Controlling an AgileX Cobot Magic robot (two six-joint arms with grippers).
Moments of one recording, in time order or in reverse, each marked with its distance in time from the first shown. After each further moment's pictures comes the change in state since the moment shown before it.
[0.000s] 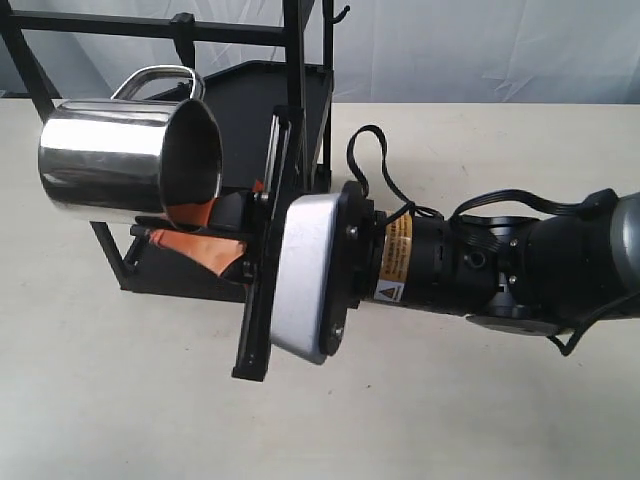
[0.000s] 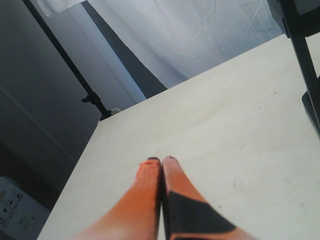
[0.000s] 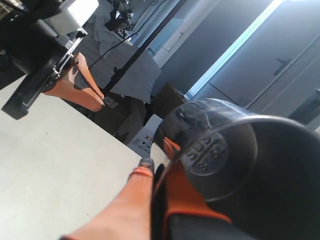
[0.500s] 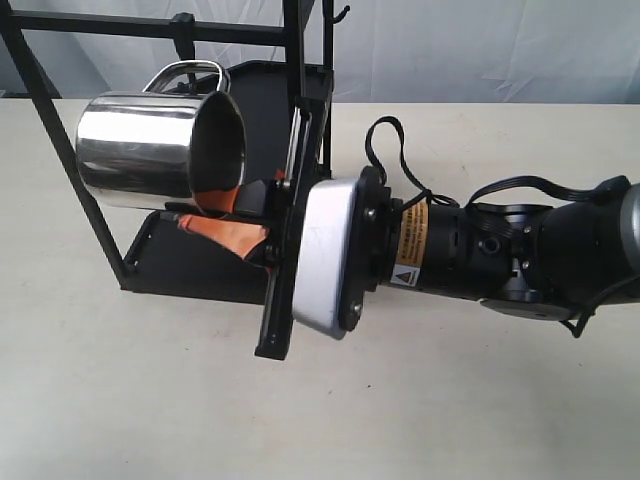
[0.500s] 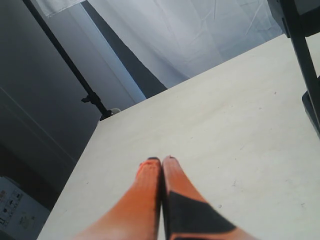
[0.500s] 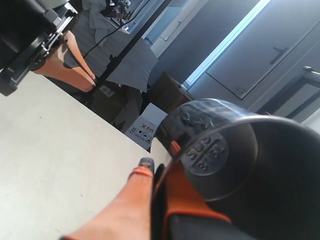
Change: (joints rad) left arm 0.000 0.000 0.000 0.000 0.000 0.000; right arm -0.068 0.006 0.000 -0.046 -0.002 0.013
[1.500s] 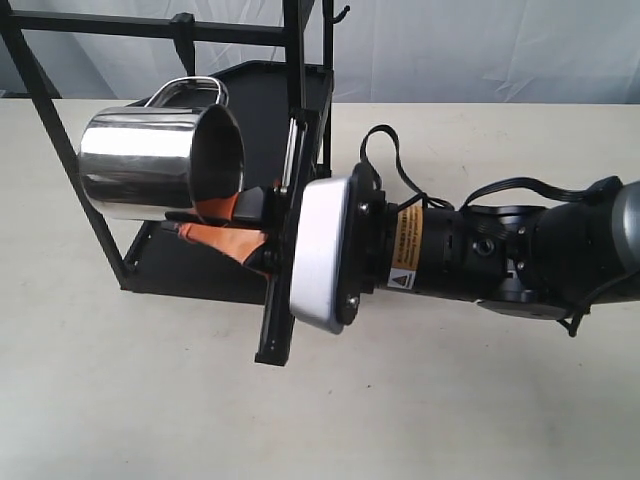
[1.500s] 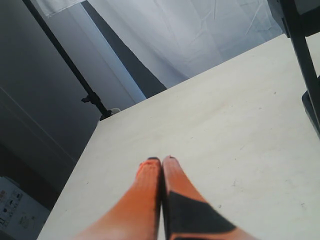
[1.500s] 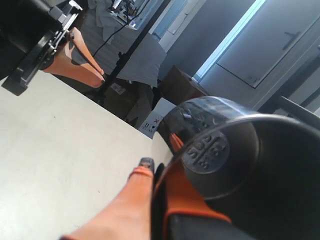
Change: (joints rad) left arm 0.000 0.000 0.000 0.000 0.000 0.000; right arm 0.000 0.016 -0.006 -0.023 0.022 0.078
